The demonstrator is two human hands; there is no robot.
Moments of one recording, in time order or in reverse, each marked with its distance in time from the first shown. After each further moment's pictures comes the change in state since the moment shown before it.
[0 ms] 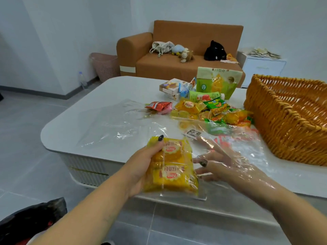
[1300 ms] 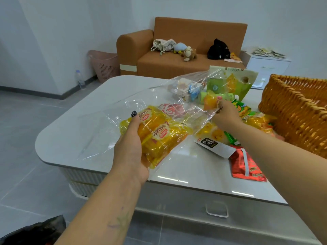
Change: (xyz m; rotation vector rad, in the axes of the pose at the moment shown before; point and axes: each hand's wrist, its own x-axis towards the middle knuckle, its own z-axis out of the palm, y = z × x) left_hand 0.039 0.053 -0.043 -0.324 0.295 0.262; right_hand 0.190 -0.051 -0.063 -0.663 0.777 -0.170
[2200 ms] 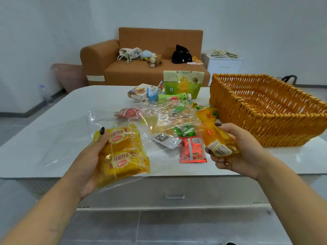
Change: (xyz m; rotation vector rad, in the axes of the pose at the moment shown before) left_hand -0.041 -0.023 0.002 0.243 -0.236 -0.084; right_hand -0.186 0.036 -0.169 1.083 -0.440 0.574
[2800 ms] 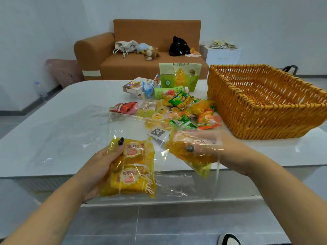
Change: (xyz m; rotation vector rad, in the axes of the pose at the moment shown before) left_hand 0.001 -0.024 0.016 0.209 -0.114 -0.074; right_hand 0.017 0.018 -0.001 -0.437 -0.252 -0.326
